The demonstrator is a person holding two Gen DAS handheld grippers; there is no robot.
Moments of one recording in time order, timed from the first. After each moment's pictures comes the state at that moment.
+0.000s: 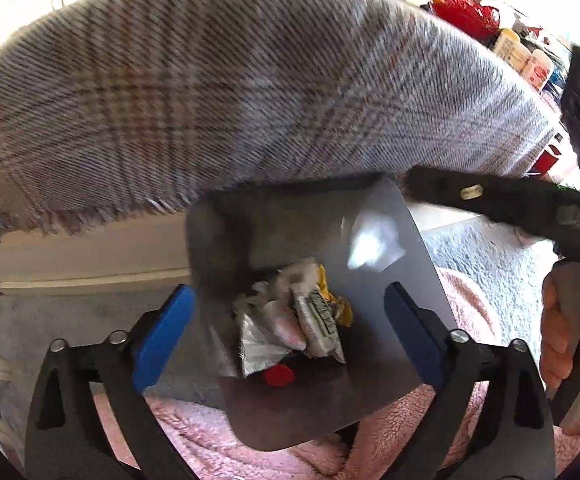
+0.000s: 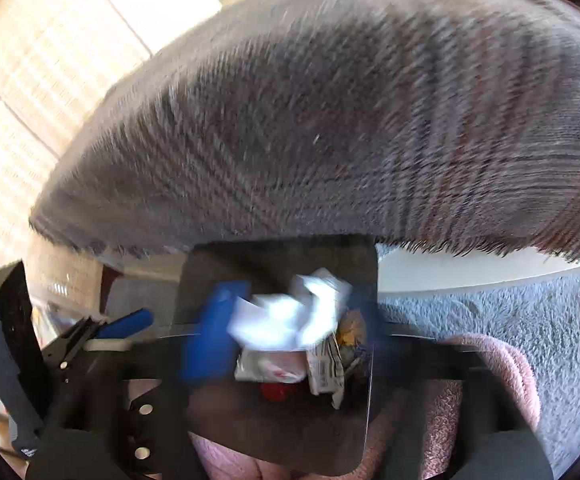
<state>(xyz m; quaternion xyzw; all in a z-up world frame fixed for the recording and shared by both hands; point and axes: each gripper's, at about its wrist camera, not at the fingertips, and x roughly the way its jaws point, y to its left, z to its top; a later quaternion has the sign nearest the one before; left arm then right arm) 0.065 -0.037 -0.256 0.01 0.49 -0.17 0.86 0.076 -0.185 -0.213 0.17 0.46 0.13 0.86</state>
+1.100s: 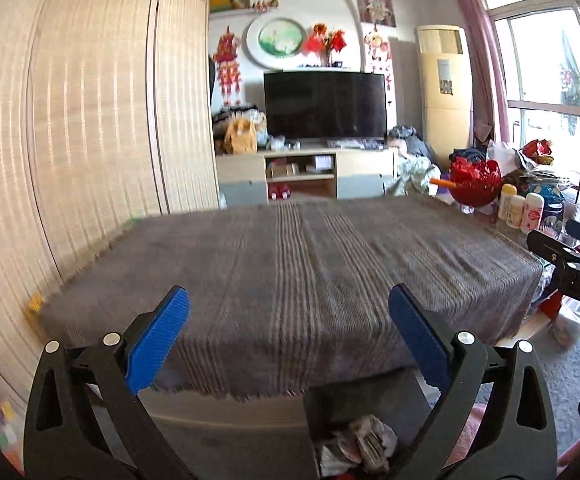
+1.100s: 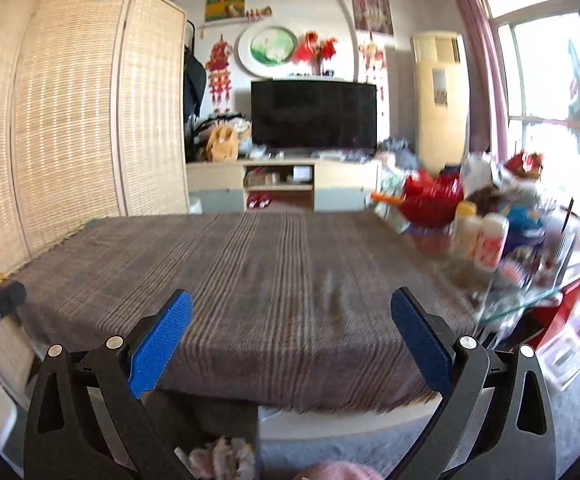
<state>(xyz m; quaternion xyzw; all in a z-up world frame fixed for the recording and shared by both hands) -0.028 0.001 -0.026 0.05 0.17 -0.05 0.98 -0.037 -0.219 -0.020 0.01 0.15 -0.02 0.99</state>
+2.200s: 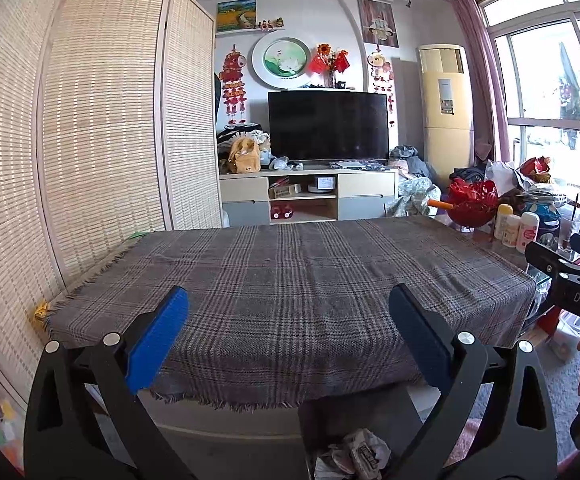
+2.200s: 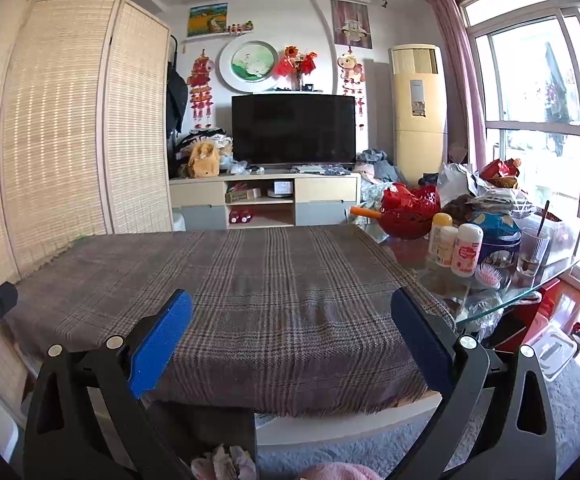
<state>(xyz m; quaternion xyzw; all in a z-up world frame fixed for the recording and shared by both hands) -0.049 -0.002 -0.019 0.03 0.14 -0.05 0.99 -0.059 -0.216 -0.019 0.03 0.14 -0.07 0.99</state>
